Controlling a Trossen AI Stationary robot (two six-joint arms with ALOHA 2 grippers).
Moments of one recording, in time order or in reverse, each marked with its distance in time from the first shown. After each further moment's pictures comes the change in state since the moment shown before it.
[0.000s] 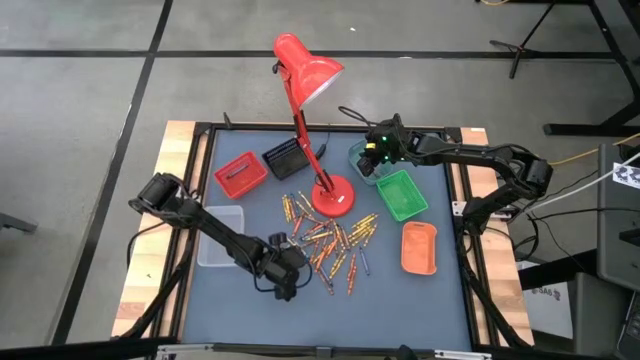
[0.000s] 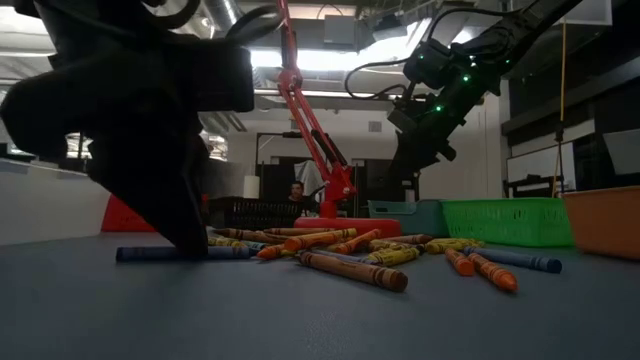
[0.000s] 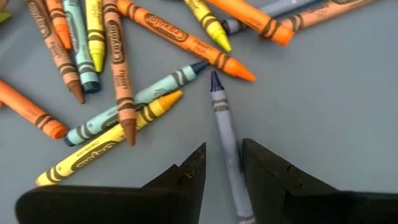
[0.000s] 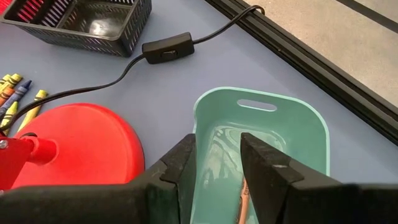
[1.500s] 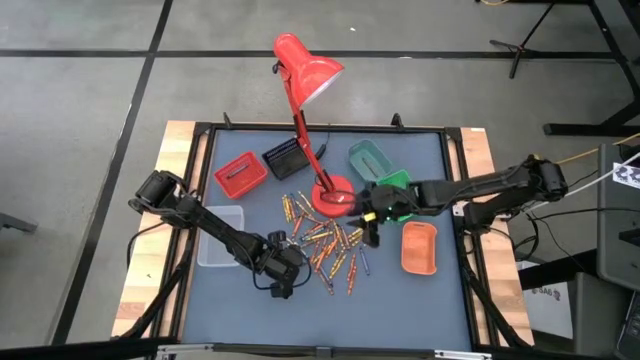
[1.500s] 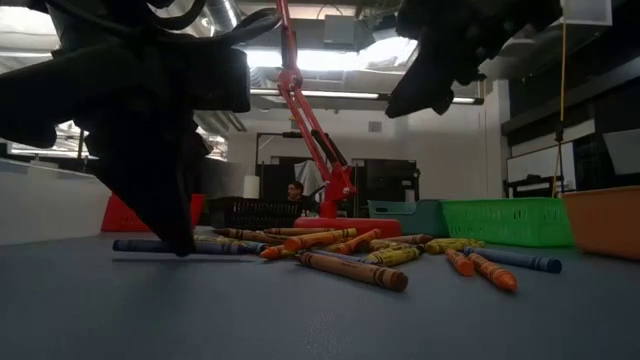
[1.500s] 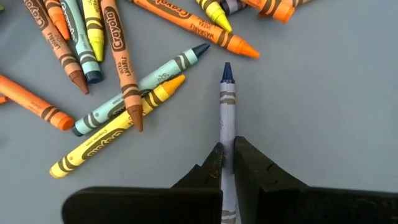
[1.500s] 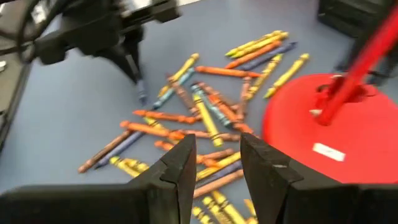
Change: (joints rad) left arm 0.020 -0.029 -0.002 -0.053 0.062 0.060; right arm 0.622 -0.125 0.000 -0.031 -0.027 0.059
